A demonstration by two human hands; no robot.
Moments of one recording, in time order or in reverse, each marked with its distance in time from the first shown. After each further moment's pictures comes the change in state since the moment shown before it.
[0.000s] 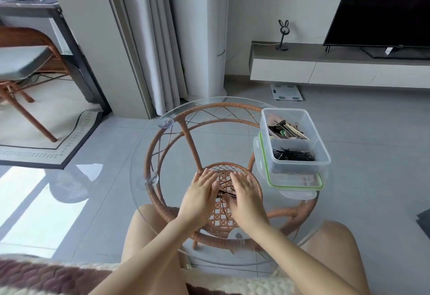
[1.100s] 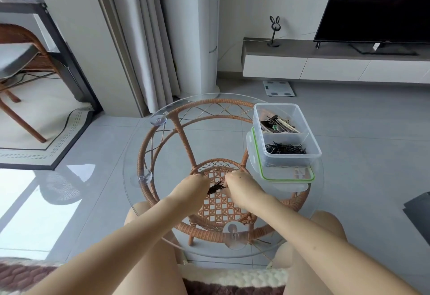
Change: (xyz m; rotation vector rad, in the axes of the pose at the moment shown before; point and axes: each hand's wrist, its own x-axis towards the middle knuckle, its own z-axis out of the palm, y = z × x) left_hand 0.007 0.032 -0.040 0.489 -0.426 -0.062; right_hand 0.020 -0.011 -0.034 -0.285 -0.305 0.015
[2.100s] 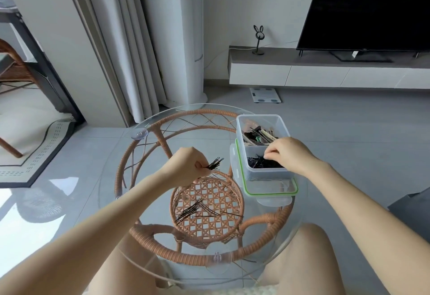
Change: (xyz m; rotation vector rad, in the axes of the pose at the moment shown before) left_hand 0.043 0.010 -0.071 -0.336 0.207 0.168; right_hand 0.009 0.136 -0.105 0.016 0.206 0.104
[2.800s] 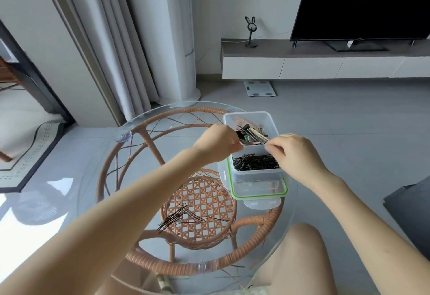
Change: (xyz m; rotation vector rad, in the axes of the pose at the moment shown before) left_hand 0.077 0.078 0.011 0.074 0.024 0.174; right_hand -0.030 0.015 -0.012 0.100 0.358 -0.076
